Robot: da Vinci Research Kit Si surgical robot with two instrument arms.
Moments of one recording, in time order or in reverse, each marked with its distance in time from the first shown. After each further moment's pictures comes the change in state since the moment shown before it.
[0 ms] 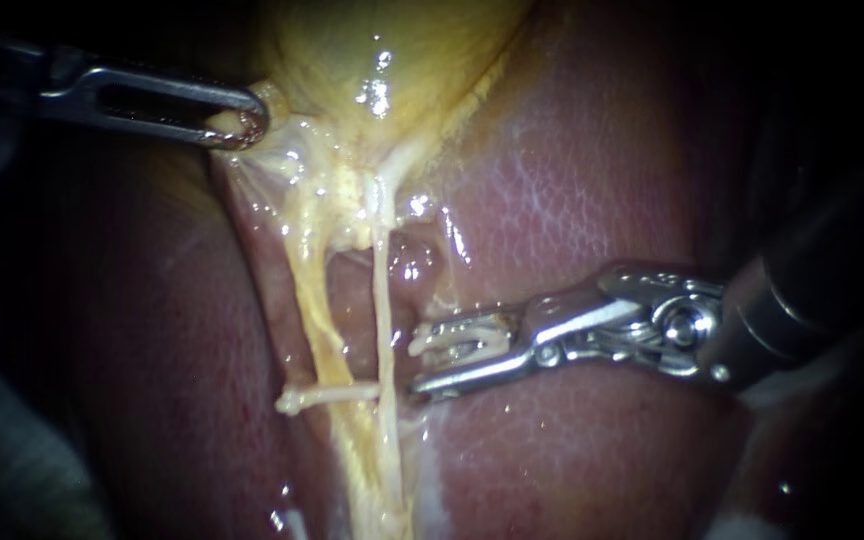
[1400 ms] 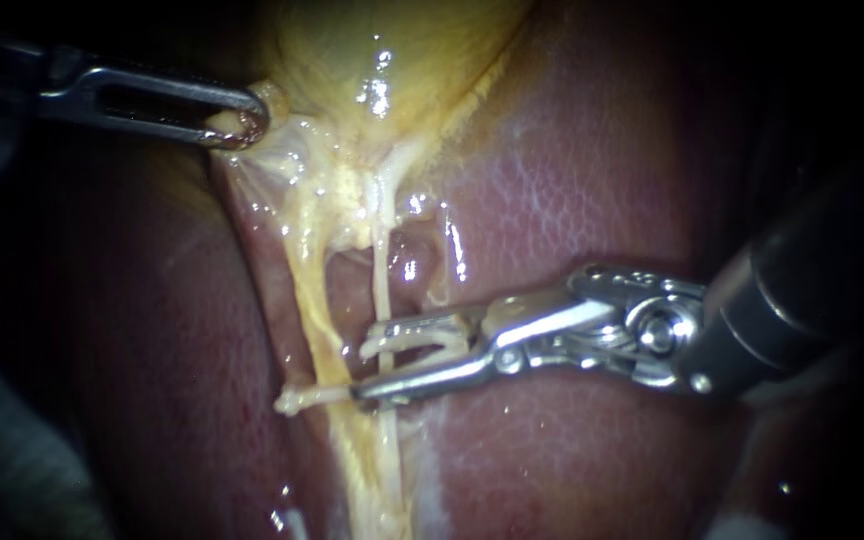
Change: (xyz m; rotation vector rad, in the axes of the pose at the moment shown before) right arm 0.003 -0.005 0.004 0.031 0.020 0.016; left arm 0.000 0.000 0.000 -0.001 0.000 0.000
